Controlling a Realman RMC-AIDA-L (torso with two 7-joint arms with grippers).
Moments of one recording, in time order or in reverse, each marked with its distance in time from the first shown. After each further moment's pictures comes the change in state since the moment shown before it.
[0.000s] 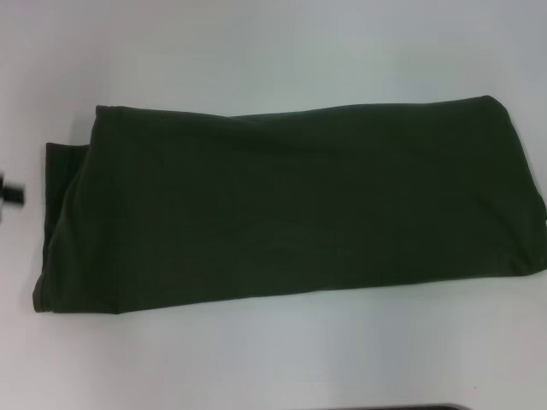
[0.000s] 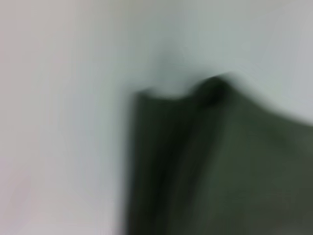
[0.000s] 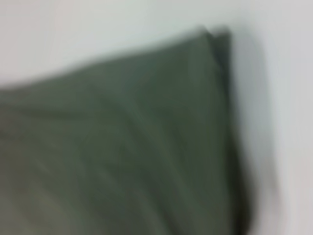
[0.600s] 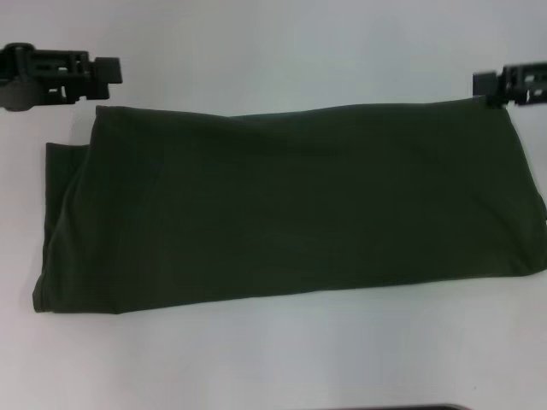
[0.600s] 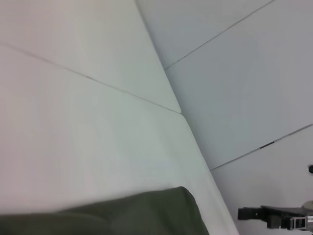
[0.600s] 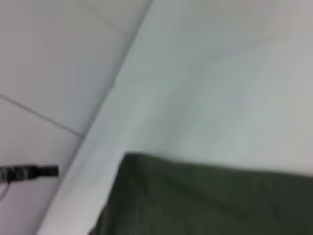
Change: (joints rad) left arm -0.055 -0.053 -0.007 0.138 -0.420 -0.060 0.260; right arm 0.041 0.026 -0.030 0.135 0.437 0.062 -0.218
